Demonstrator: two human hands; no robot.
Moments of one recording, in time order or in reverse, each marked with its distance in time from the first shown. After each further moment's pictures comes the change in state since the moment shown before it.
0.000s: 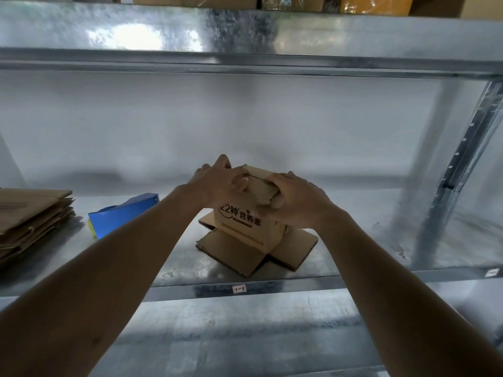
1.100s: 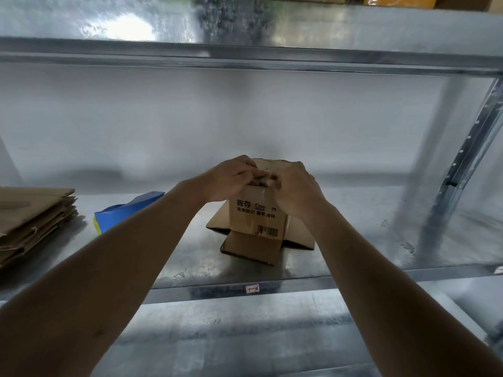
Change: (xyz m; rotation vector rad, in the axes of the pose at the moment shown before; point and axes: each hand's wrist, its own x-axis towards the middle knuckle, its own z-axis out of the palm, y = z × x) left_hand 0.009 -0.009 -0.002 -0.537 -0.049 0.230; right_hand 0.039 -0.021 0.022 0.071 0.202 0.221
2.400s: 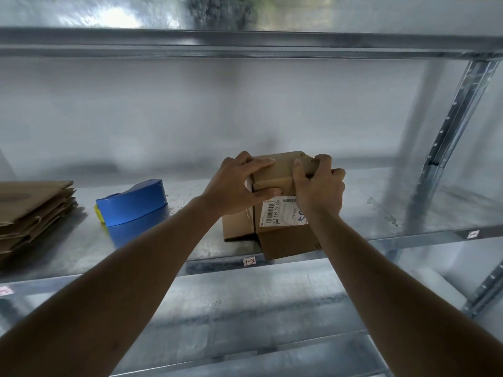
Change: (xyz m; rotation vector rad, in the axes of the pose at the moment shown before) left_hand -0.034 0.002 0.061 0.293 0.324 0.246; right_hand -0.058 0.036 0.011 0.248 0.482 0.386
